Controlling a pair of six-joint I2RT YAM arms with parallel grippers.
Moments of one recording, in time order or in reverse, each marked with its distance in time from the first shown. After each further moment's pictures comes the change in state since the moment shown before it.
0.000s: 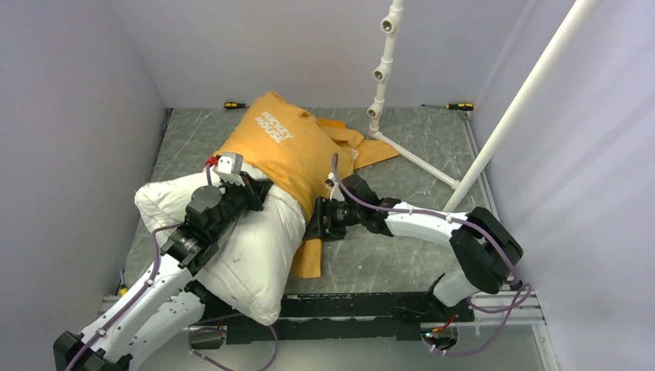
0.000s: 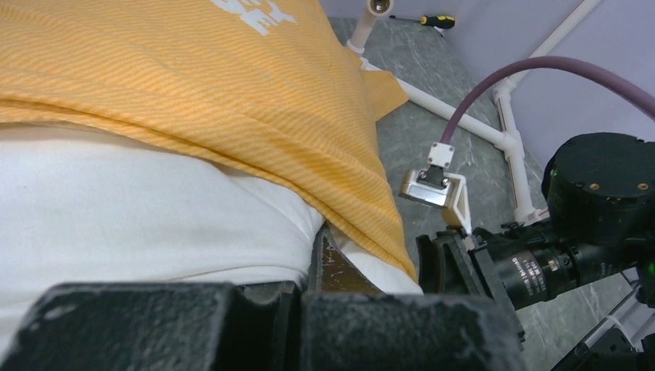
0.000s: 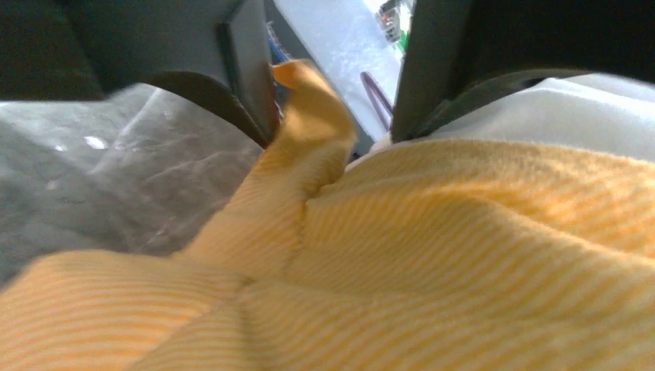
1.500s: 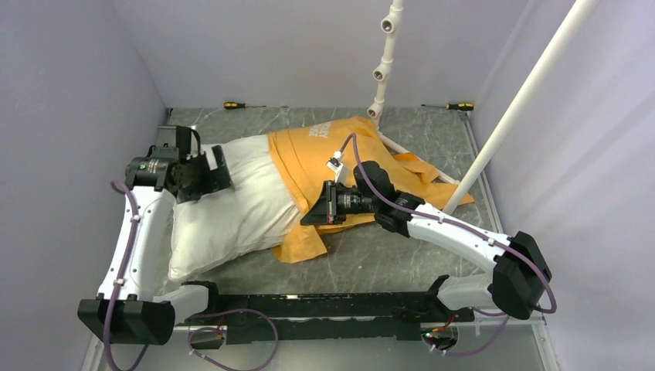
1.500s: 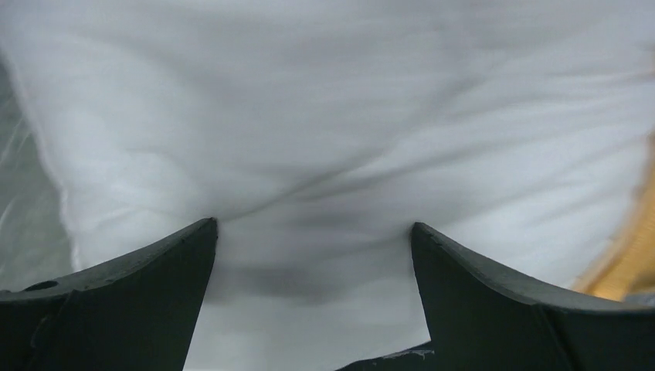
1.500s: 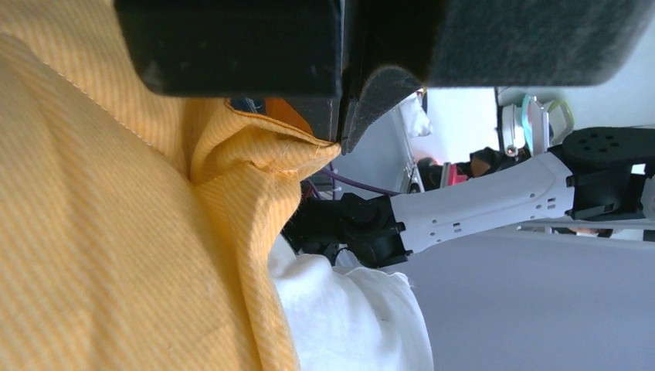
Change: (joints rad) left arm 0.453 0.443 0.736 -1.102 0.093 0.024; right arm 0.020 -0.223 0.088 0.022 -0.043 0.038
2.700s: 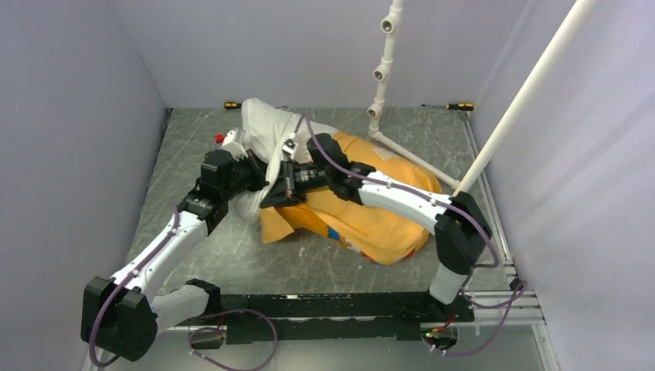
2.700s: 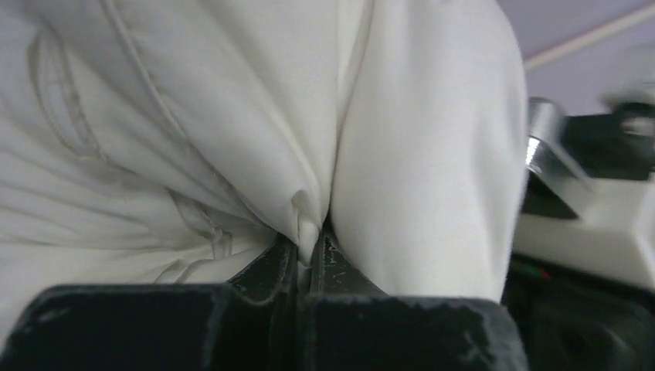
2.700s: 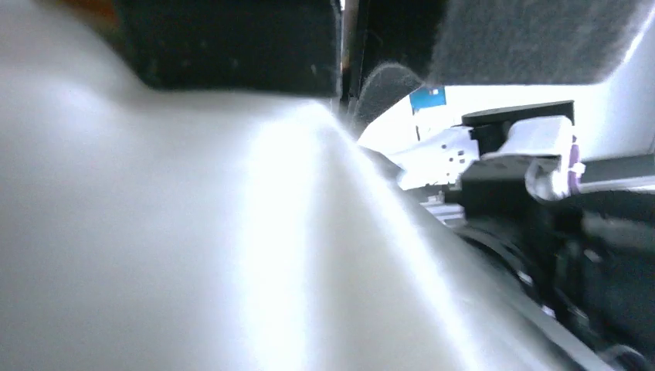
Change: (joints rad) left arm -0.257 -0.085 -0.564 1.056 0.241 -0.364; right arm 0.046 0.405 0.420 -0.022 -0.145 0.185
